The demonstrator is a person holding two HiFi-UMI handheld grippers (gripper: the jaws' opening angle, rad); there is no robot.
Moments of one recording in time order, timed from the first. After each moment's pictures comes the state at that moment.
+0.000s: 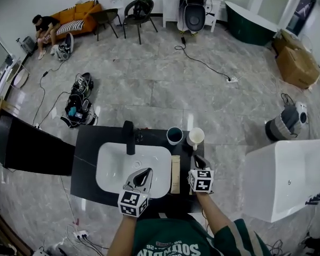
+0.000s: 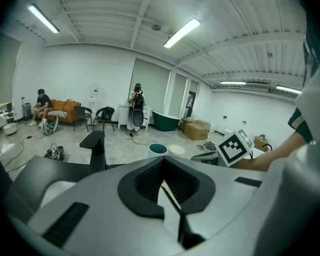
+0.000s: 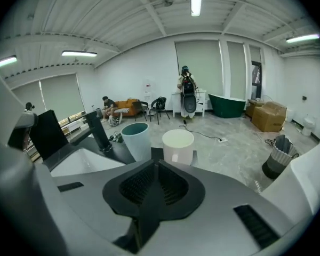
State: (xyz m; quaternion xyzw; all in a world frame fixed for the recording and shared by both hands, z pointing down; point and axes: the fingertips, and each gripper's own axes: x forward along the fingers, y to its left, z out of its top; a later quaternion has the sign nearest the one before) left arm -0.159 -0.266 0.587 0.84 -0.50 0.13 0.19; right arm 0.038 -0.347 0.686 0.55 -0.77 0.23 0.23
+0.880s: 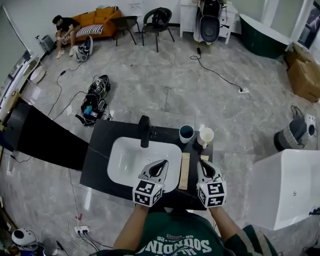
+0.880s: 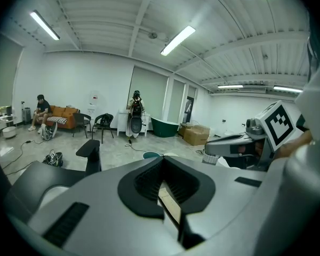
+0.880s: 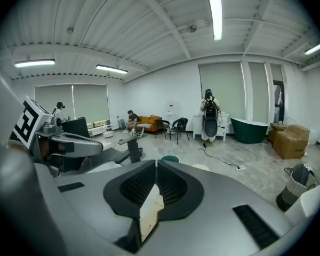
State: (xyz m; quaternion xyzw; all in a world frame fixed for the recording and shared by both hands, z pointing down) left arm -0.139 -0.253 0.560 0.84 -0.51 0.10 0.16; right arm -0.003 -0.276 0.557 0.47 -0.85 0.13 0.18
